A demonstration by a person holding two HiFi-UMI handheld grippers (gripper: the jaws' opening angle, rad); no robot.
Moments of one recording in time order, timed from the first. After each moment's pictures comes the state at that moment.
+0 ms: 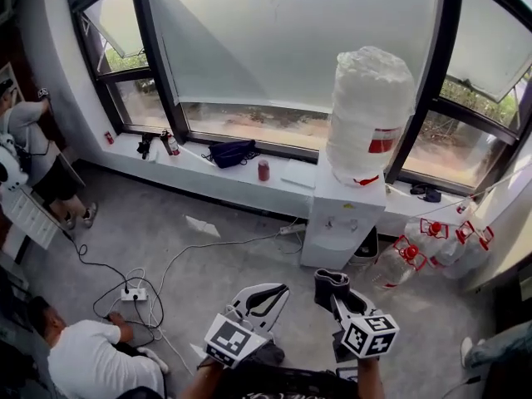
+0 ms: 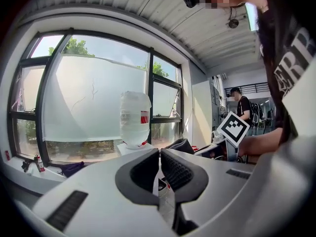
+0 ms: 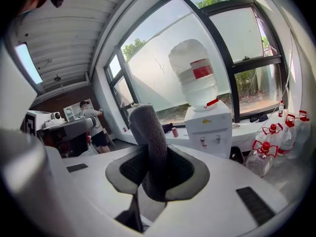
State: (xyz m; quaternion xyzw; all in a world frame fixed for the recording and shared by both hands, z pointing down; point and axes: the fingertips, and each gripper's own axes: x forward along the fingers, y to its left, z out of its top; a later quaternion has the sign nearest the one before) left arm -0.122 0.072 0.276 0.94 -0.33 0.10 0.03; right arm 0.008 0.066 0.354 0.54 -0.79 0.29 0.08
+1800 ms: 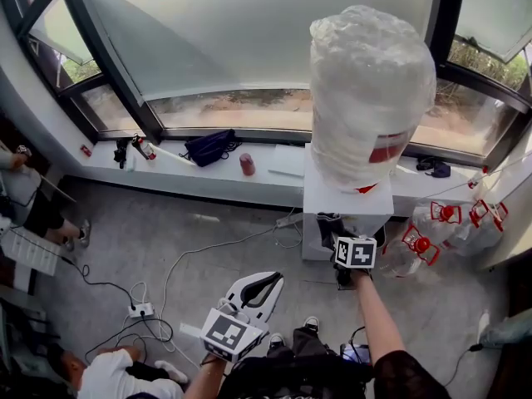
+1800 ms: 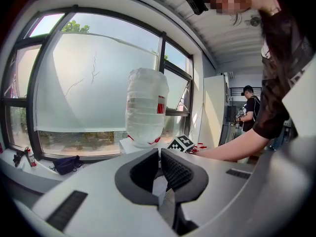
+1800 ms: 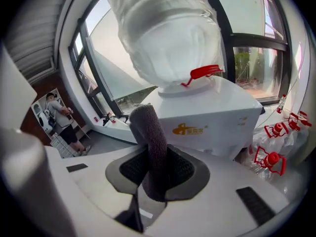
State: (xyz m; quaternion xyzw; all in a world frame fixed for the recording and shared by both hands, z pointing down) left arm -0.071 -0.137 0.320 0.93 -0.32 0.13 0.09; right arm 0.108 -0.276 0.524 0.60 -0.70 0.35 0.18
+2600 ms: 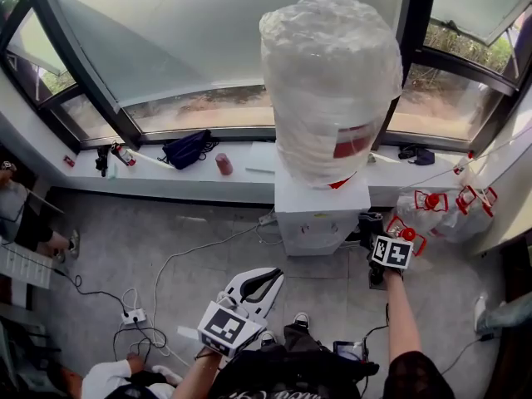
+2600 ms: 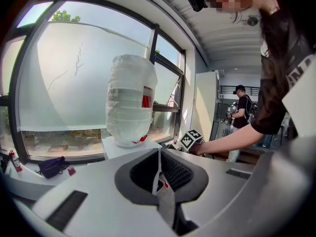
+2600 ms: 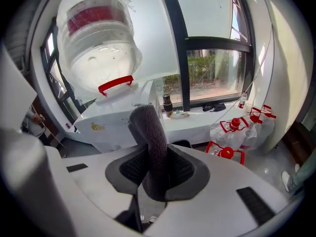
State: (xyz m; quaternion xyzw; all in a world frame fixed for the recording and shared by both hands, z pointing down) left arm 0.002 -0.143 0.338 0.95 -0.27 0.15 0.09; right arm 0.317 -0.216 0.542 0.70 -0.59 0.36 0.18
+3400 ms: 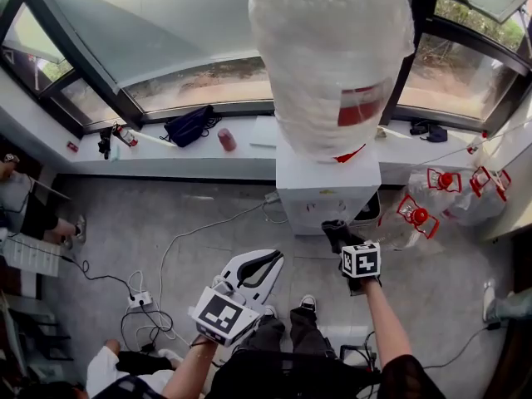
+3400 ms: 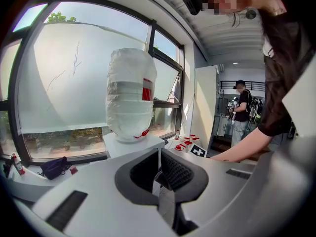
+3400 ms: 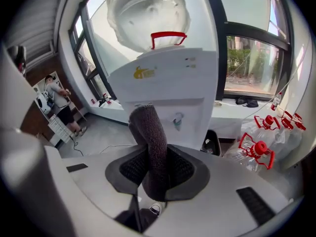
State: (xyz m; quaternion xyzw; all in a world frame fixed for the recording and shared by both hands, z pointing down) left arm 0.010 -0.155 0.364 0.95 -0.27 0.17 0.07; right arm 0.187 -0.193 0.629 0.58 -0.69 0.36 0.25
